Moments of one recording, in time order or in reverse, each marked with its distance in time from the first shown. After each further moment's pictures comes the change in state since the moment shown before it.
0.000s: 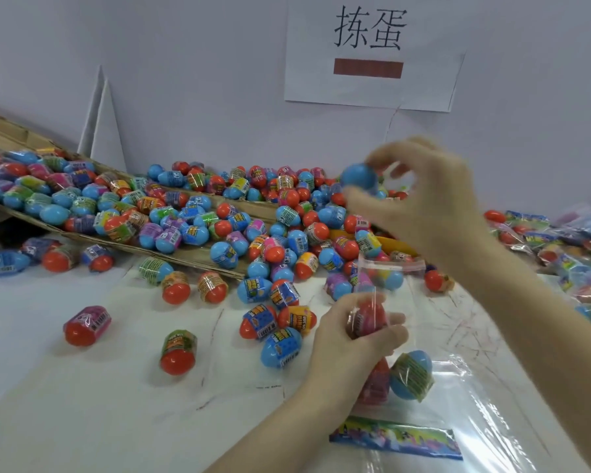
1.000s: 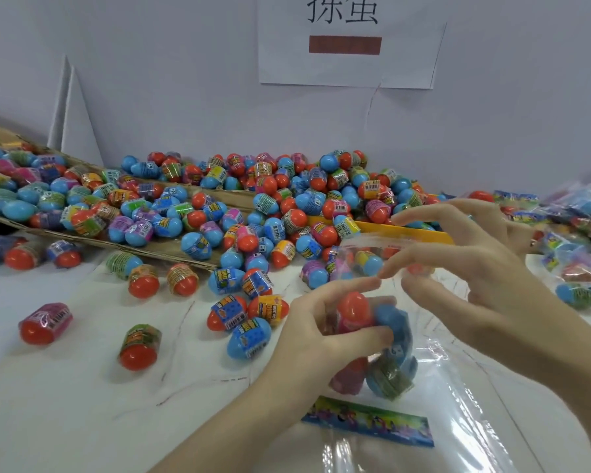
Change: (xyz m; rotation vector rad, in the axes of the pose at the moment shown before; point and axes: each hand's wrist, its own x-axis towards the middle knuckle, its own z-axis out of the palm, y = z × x) left_hand -0.011 0.019 0.000 0.157 -0.184 0.093; right_hand -0.081 0.023 -0.050 -0.104 -0.335 0.063
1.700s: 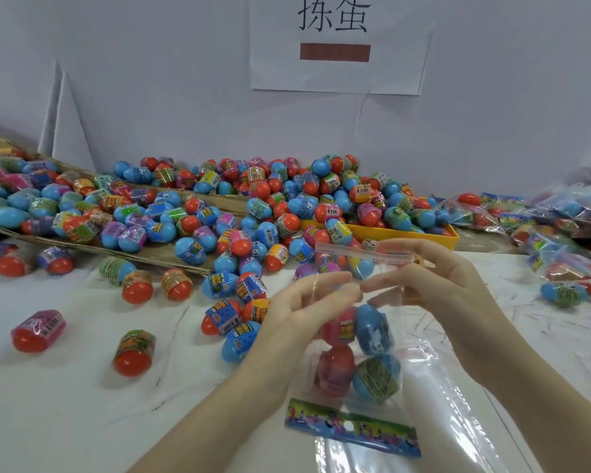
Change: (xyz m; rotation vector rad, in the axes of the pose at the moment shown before) left_hand 0.006 0.004 -0.007 -0.059 0.104 -0.120; right_hand 0.005 0.004 0.027 0.900 0.064 0.525
